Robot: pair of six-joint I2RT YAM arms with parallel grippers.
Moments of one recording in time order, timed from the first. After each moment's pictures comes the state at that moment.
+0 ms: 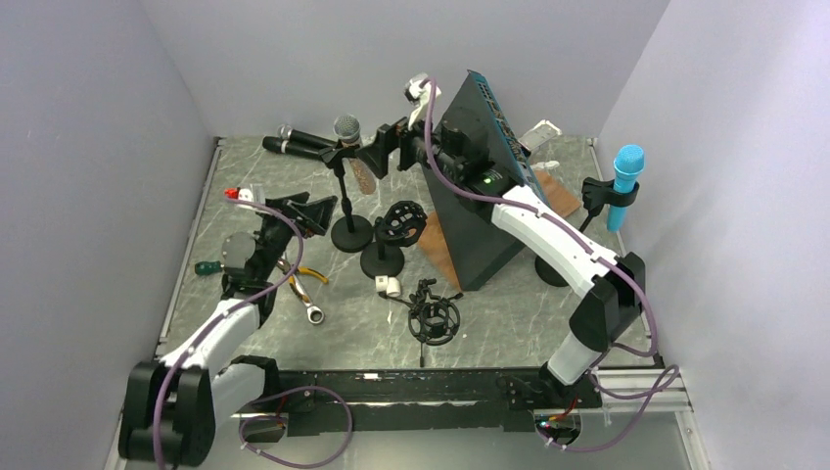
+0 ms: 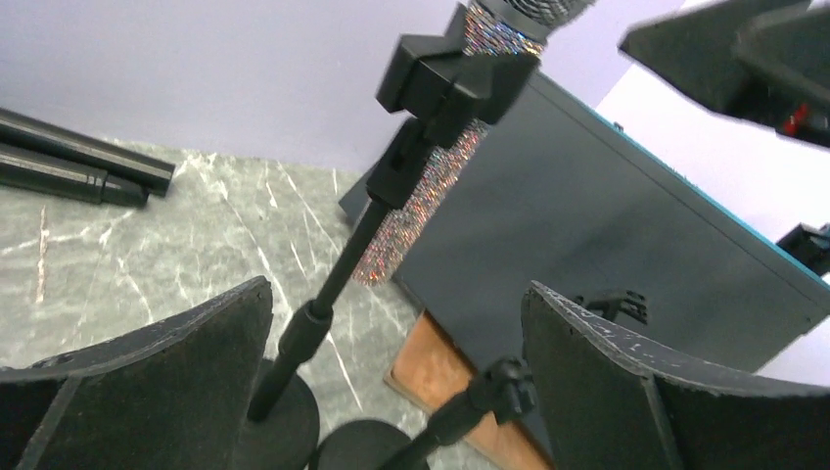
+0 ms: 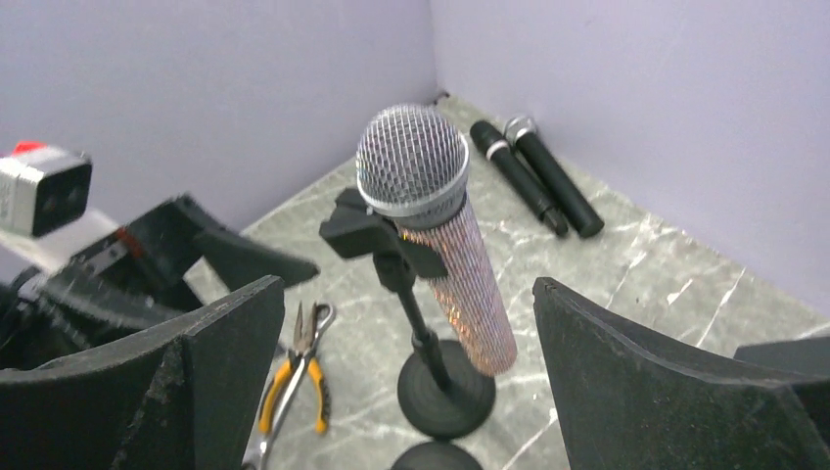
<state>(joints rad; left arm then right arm) -0.12 1.07 0.37 0.97 0.31 -0.61 0.67 1.63 1.58 0.00 -0.26 0.18</state>
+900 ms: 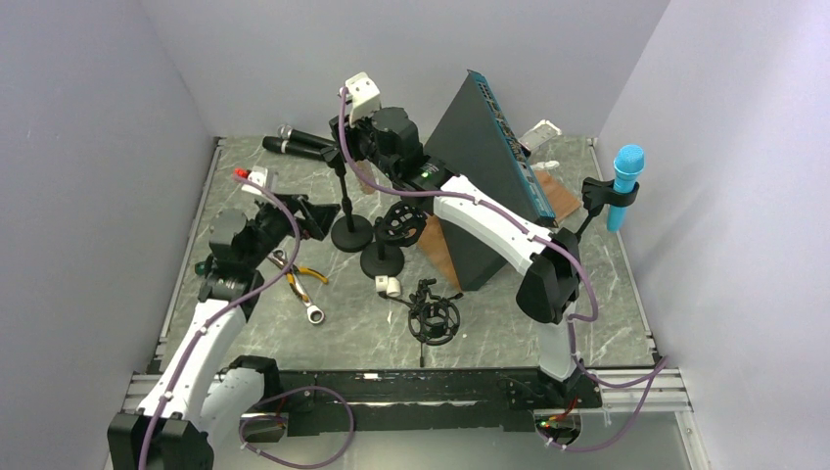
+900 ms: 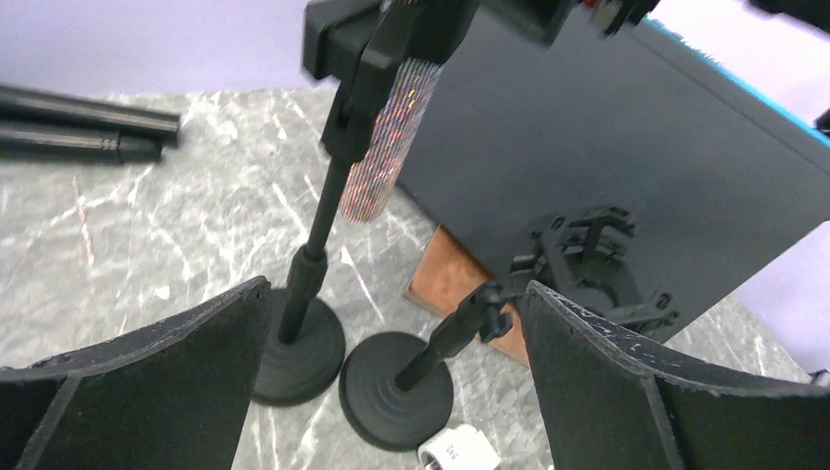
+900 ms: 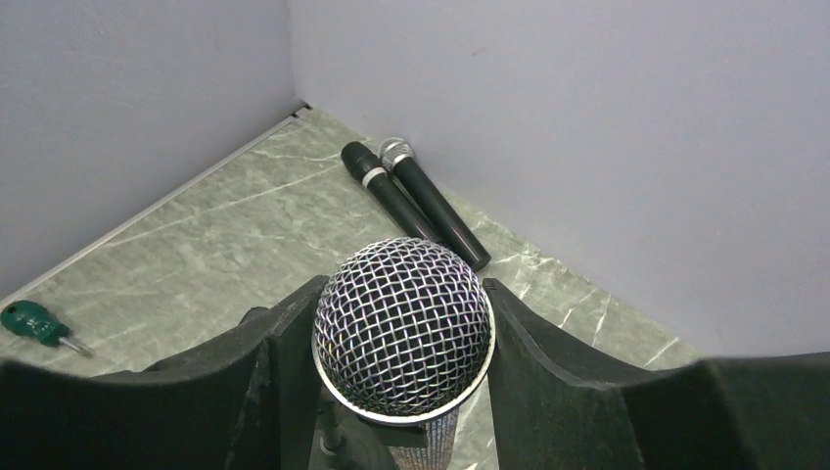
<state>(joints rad) -0.12 0.84 0.60 0.24 0.43 -0.35 0.84 1.98 1.96 -0.04 0.19 -0.07</state>
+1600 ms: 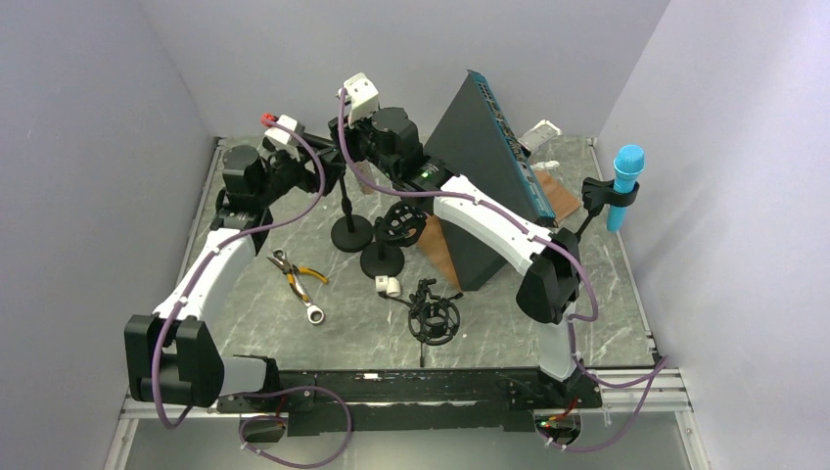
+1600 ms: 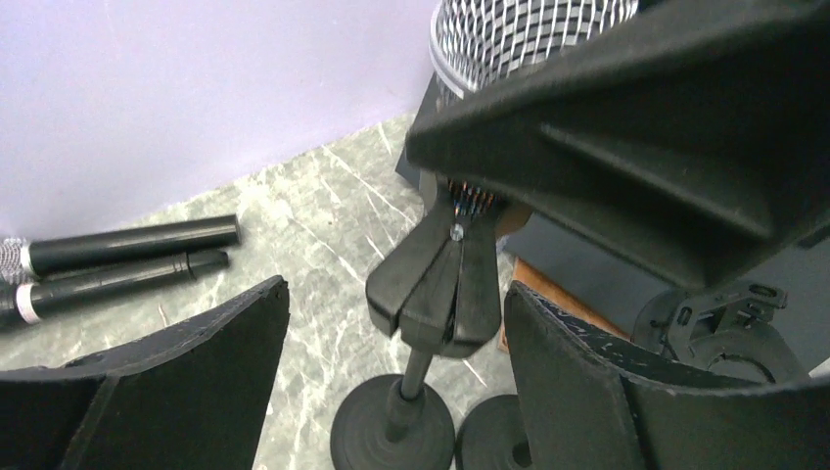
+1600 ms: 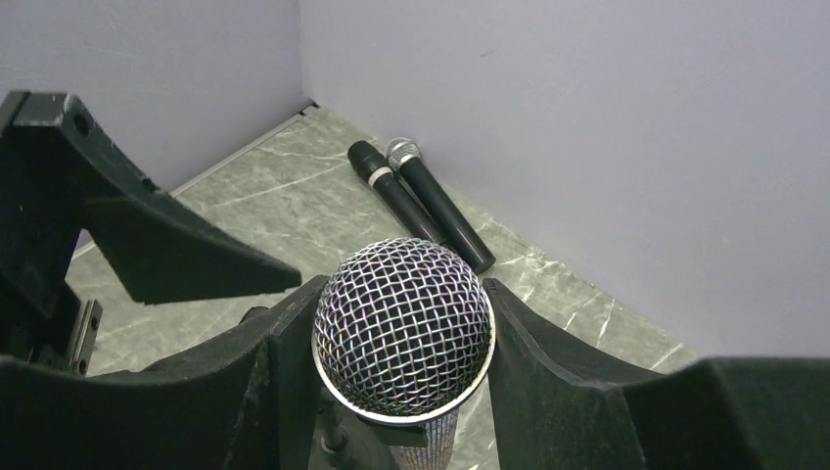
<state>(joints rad) -0.11 1.28 0.97 0.24 0.54 -0.09 0.84 1.98 1.96 -0.04 0.16 -0.08</state>
